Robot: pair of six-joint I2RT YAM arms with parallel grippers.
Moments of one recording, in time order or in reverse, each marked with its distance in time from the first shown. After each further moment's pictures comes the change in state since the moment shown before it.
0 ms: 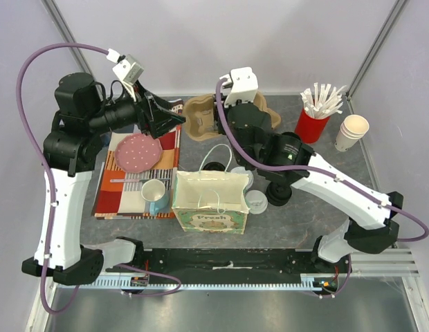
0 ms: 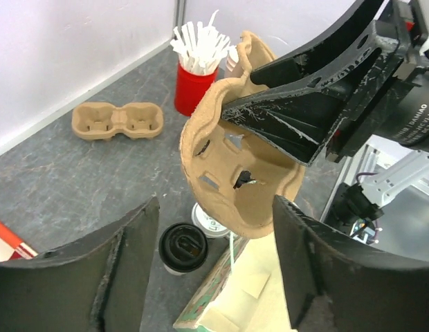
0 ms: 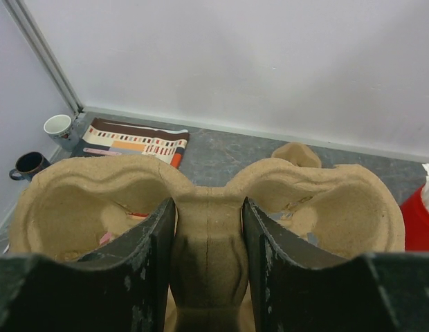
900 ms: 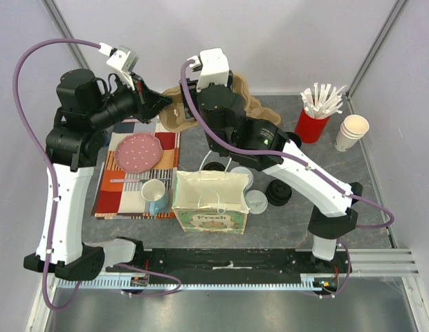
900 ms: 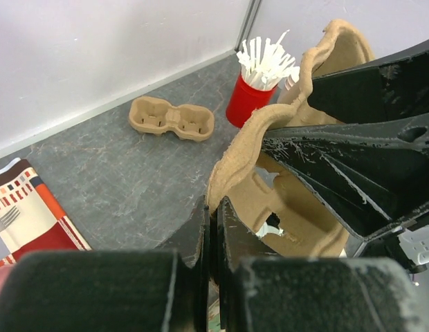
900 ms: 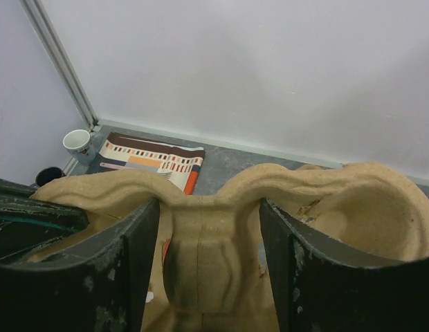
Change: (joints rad) left arm 0.006 0.022 0.014 0.029 -0.207 -0.063; right arm 0.032 0.299 0.508 -0.182 0.029 -0.052
